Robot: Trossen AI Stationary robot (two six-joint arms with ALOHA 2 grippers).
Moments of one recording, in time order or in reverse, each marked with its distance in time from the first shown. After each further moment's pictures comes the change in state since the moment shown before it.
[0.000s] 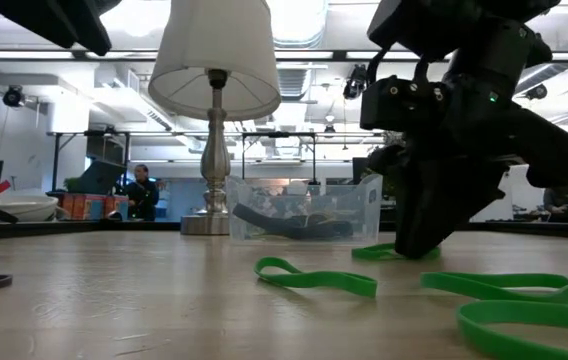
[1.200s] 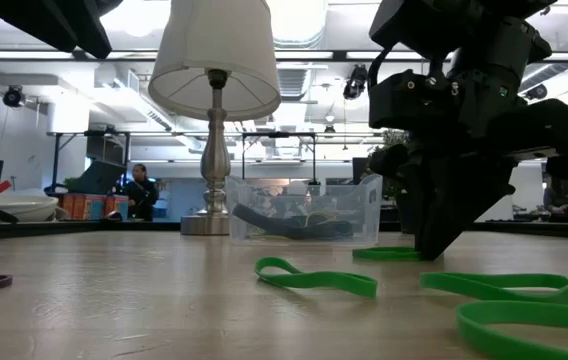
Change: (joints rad) left arm -0.001 0.002 -0.004 0.000 -0.004 0.000; right arm 0.008 -0.032 0.003 -0.045 -0.073 -0.070
